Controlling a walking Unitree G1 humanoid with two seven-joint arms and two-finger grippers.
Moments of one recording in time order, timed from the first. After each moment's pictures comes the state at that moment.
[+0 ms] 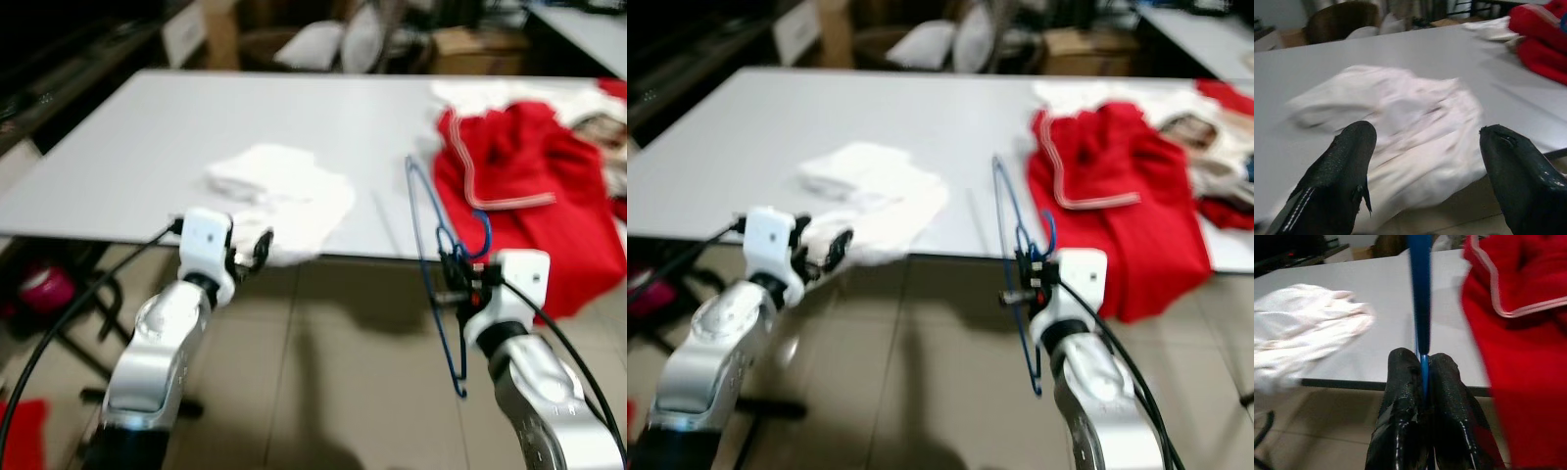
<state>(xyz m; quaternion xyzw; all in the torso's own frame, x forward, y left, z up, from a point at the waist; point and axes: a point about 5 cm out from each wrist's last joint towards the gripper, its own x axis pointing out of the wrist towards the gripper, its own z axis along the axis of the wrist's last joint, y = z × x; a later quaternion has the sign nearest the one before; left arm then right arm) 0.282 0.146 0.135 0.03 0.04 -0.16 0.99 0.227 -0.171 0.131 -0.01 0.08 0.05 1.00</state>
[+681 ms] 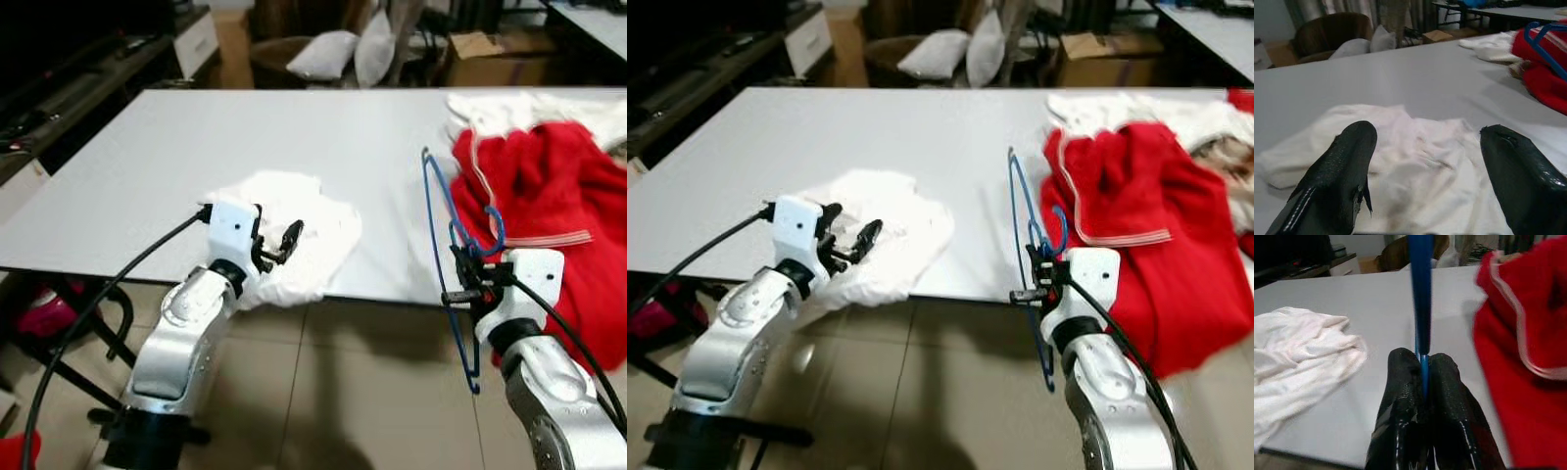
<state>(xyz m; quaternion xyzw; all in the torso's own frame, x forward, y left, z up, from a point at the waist) 0.290 0.125 0.146 0.02 0.03 -0.20 0.98 0.228 -0.174 0.136 -0.02 0.06 0.05 1.00</state>
